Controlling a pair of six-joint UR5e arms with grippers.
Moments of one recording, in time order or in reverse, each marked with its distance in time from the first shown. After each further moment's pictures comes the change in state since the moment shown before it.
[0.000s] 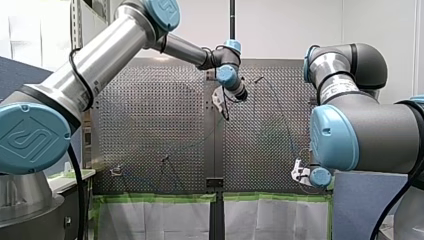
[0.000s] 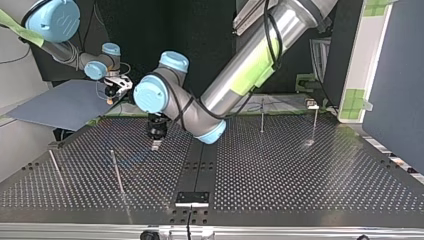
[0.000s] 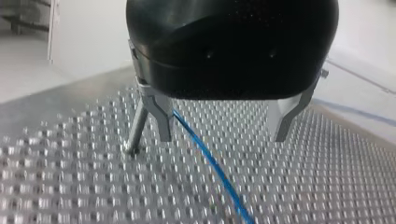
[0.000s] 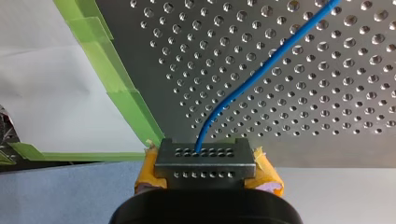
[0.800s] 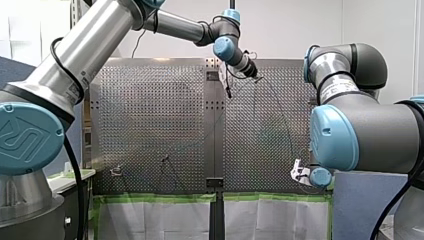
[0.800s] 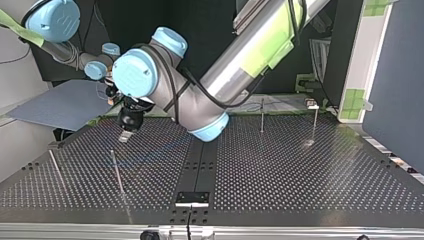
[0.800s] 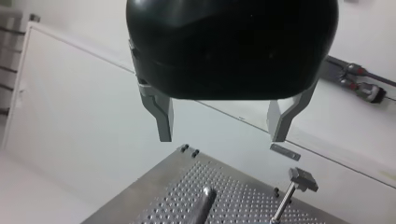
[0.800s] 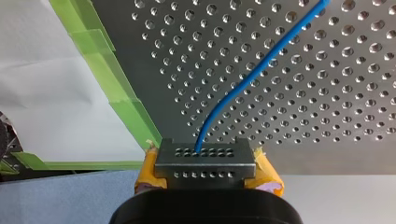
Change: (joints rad) left arm -0.051 0.130 0.007 -0.097 0.166 0.132; right arm 0.000 0.000 0.000 -0.003 -0.023 0.013
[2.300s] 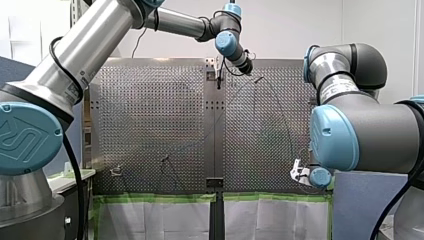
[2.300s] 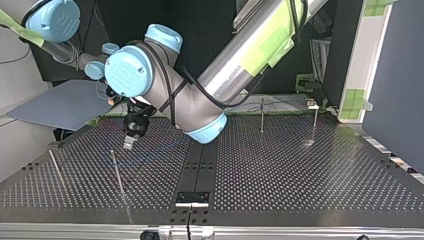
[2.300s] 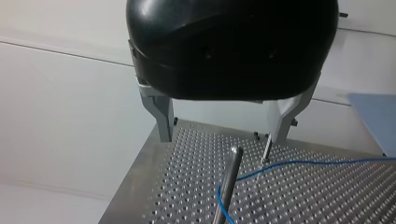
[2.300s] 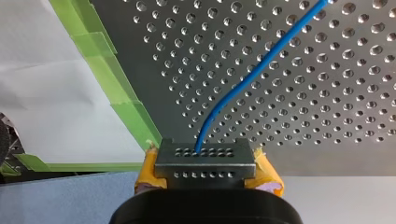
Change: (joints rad) left arm -0.009 0.000 0.041 -0.033 -0.159 0.288; right arm 0.001 0.000 0.000 0.001 -0.001 0.004
